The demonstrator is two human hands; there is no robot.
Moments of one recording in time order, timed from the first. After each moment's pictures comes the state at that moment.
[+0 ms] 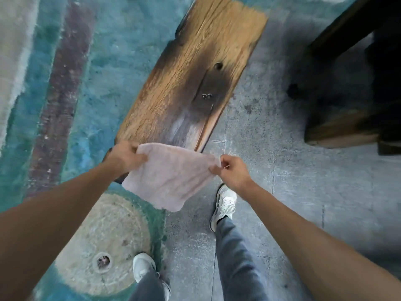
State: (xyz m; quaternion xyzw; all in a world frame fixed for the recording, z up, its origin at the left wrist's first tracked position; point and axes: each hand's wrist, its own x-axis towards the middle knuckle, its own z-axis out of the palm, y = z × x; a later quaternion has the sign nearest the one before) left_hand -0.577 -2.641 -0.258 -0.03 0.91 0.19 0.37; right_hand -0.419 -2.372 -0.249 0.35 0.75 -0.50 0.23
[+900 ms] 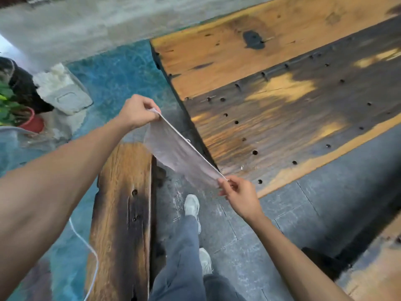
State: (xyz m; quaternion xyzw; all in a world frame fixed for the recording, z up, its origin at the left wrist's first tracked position) left_hand -0.769 -2.070 0.102 0.36 0.86 0.27 0.25; right_hand -0.401 -2.045 0.025 0.48 0.69 -0.55 -0.08
